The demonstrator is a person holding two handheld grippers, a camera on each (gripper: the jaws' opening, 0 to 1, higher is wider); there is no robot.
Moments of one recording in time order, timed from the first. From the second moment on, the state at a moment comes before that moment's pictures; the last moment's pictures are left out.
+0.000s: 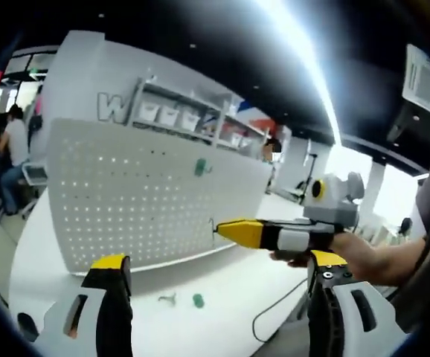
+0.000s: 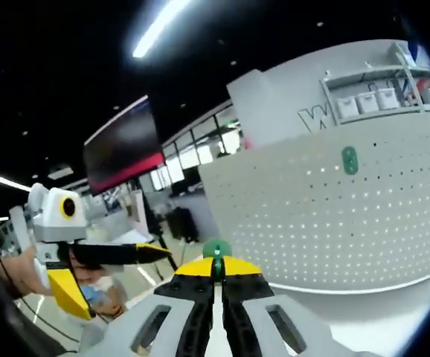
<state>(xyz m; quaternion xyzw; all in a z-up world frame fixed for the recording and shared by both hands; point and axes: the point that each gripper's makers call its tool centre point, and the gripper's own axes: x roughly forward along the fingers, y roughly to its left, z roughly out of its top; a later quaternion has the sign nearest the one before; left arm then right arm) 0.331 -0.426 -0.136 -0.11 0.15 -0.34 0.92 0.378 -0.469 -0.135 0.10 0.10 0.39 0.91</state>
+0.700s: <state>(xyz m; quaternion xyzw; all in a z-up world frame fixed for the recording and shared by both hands) 0.336 -0.415 -0.147 -0.11 0.17 -0.32 0.93 0.456 -0.543 -0.129 0.07 0.06 0.29 0.95</state>
